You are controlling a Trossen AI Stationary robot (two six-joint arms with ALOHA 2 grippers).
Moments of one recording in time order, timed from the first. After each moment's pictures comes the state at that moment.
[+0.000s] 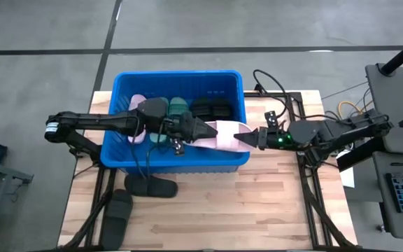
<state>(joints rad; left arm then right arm) 0.02 1.37 1.33 0.05 0.17 1.77 0.29 1.09 1.16 -0.25 0.46 1.30</state>
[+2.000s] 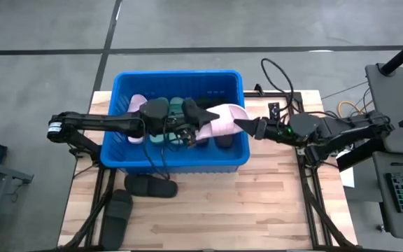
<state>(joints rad) 0.01 1.40 1.34 0.14 -0.16 1.63 0.23 1.10 1.16 -0.19 0.58 1.10</state>
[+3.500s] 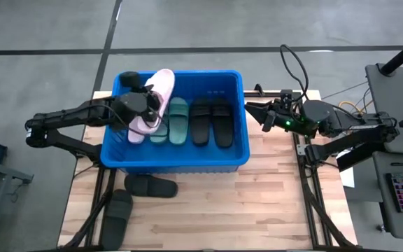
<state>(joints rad) 0.10 1.10 1.32 -0.74 -0.99 0.68 0.11 1.00 1.15 -0.21 0.55 0.76</state>
